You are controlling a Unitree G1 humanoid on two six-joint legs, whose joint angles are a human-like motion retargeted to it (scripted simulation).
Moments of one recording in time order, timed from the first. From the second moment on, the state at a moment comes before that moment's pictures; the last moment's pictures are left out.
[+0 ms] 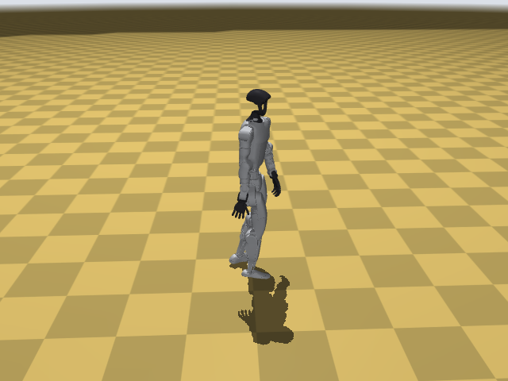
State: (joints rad) left arm -0.09 0.16 0.15 1.39 0.83 -0.05 0.07; right arm -0.06 -0.11 -0.08 1.50 -0.42 0.21 0.09; waist -0.31 -0.13 0.08; left_leg 0.11 0.11 0.65 0.36 -0.23 0.16; right_leg 0.02 -0.01 -0.10 0.07 -0.15 -0.06
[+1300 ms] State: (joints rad) left arm 0.07 0.12 0.33 1.44 0.79 0.10 0.00; right arm 0.00 -0.19 -0.11 1.52 -0.37 0.28 0.14; waist -0.01 -0.01 0.14; left_leg -0.03 -0.23 -0.18 0.23 -0.07 0.17; right_leg -0.13 -0.21 -0.33 0.26 -0.08 0.02
